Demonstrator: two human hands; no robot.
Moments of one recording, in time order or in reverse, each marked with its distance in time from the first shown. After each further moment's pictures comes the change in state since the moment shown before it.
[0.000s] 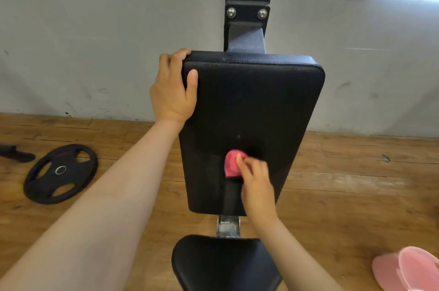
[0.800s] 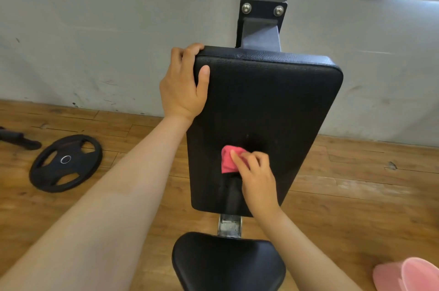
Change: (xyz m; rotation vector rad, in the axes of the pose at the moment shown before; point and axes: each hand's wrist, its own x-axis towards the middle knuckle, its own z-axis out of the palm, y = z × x) left_hand 0.000 -0.005 0.004 -0.014 0.000 -0.005; right_hand 0.020 -0.004 0.002 -0.136 0.055 -0.235
